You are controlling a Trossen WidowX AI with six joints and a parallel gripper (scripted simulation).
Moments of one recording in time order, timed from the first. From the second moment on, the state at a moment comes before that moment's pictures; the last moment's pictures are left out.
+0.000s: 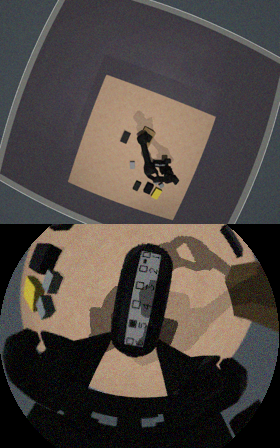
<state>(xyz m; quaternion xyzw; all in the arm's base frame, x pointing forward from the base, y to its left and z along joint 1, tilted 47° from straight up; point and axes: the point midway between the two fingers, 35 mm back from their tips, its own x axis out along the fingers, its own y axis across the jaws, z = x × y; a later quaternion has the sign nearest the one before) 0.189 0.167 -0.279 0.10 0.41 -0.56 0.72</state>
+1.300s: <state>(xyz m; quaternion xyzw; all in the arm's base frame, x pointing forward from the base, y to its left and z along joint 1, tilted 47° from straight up) 0.195 0.180 -0.250 0.10 0.41 -0.56 0.72</state>
